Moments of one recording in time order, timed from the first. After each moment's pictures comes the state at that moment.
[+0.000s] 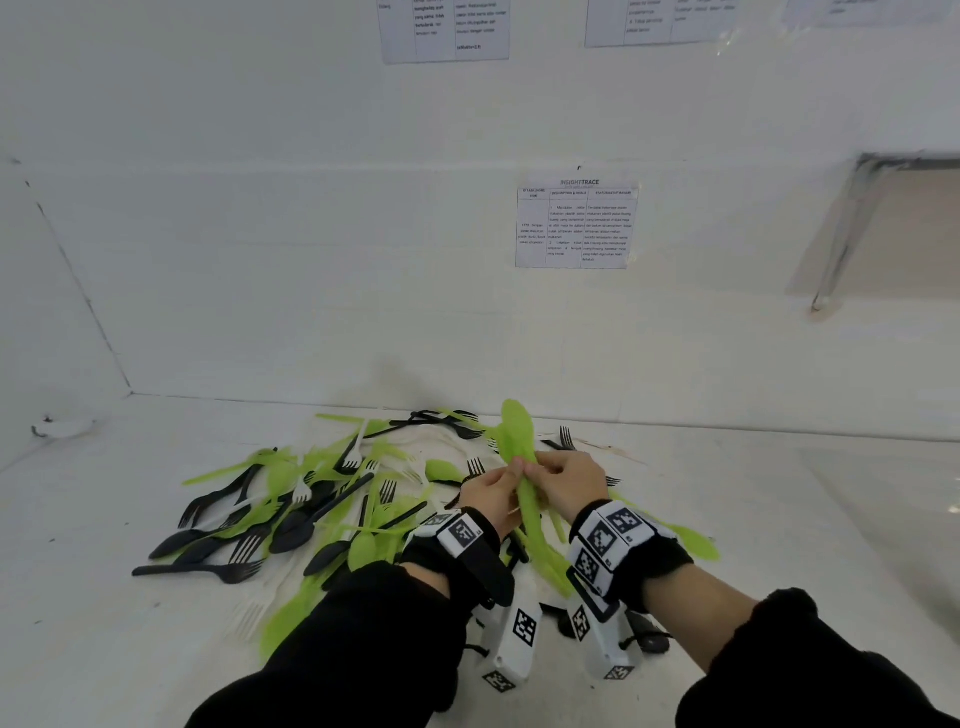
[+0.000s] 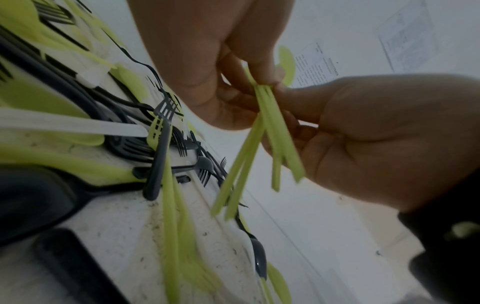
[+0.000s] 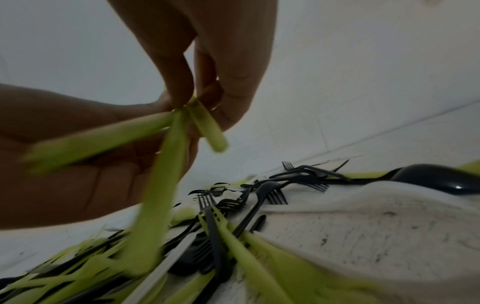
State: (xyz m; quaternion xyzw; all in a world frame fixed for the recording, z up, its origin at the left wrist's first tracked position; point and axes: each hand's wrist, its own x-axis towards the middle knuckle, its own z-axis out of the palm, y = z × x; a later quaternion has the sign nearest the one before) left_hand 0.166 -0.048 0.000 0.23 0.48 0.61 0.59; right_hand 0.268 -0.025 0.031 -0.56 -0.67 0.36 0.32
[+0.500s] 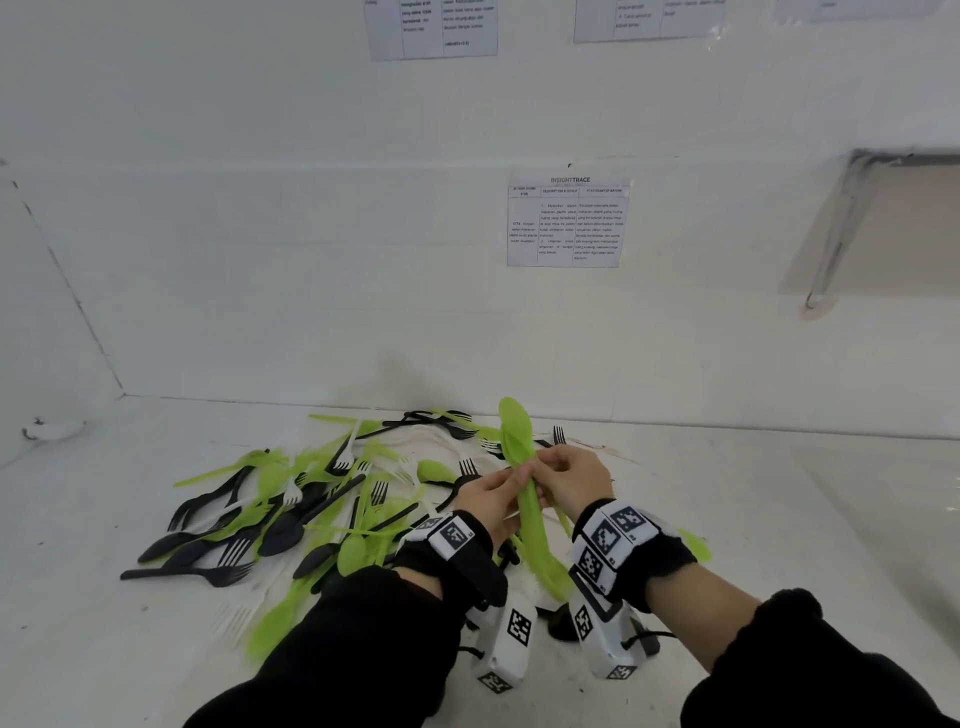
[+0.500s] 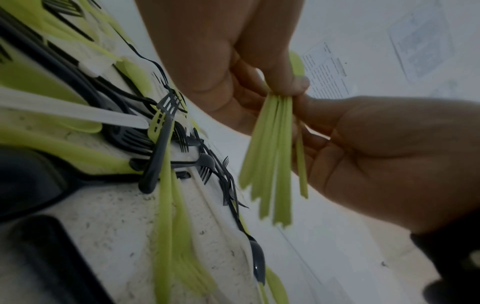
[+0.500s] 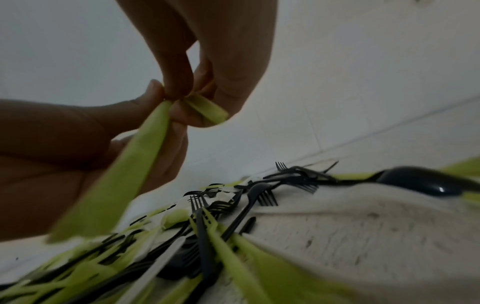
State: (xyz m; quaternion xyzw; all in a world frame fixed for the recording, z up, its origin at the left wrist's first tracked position) left_hand 0.169 -0.044 -0.006 0.26 0.47 0.59 0.60; right_hand 0.276 -0.015 0.023 -0.54 -0.61 0.43 0.39
